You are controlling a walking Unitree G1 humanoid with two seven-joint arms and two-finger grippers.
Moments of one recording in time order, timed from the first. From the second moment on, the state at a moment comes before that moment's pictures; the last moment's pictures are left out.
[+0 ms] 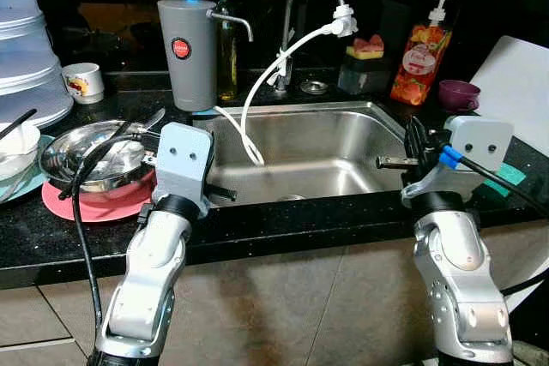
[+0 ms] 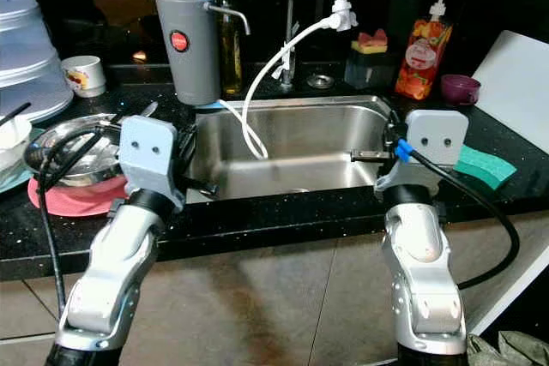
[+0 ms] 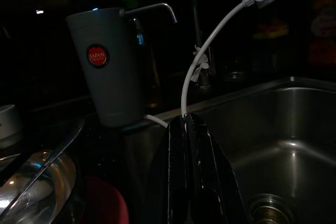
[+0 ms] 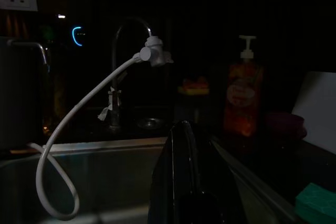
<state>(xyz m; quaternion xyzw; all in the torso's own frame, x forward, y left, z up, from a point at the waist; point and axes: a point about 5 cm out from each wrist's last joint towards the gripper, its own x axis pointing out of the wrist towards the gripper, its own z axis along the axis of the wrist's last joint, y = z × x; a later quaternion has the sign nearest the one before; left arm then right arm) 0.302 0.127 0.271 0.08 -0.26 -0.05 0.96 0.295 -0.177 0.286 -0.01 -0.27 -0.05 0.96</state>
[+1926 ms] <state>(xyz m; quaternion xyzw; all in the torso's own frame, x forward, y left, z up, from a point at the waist) 0.310 0.133 0.268 0.16 -0.26 -0.03 0.95 0.295 -0.176 0.285 -0.08 -0.27 -0.04 0.96</state>
